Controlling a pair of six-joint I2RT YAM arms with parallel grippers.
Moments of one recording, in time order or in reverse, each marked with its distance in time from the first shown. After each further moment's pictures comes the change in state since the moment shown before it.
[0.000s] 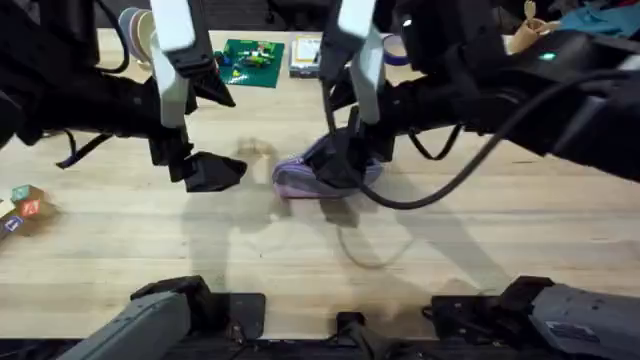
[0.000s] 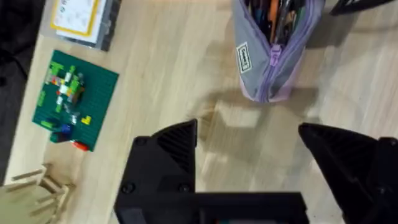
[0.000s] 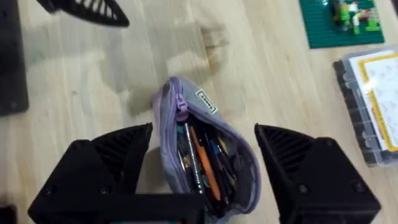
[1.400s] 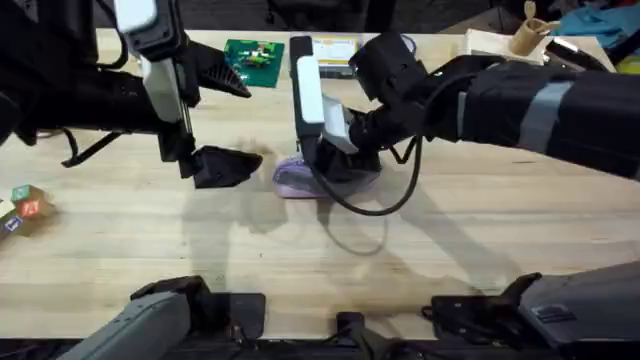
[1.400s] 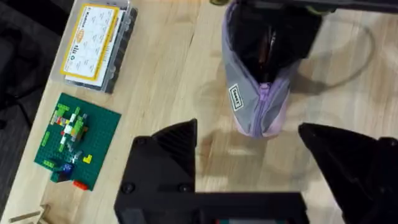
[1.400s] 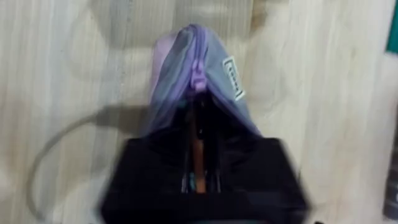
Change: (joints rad) left arm -0.002 -0.001 0.008 -0.003 0.178 0.000; right arm -0.009 0.265 0.000 -0.014 -0.001 -0.413
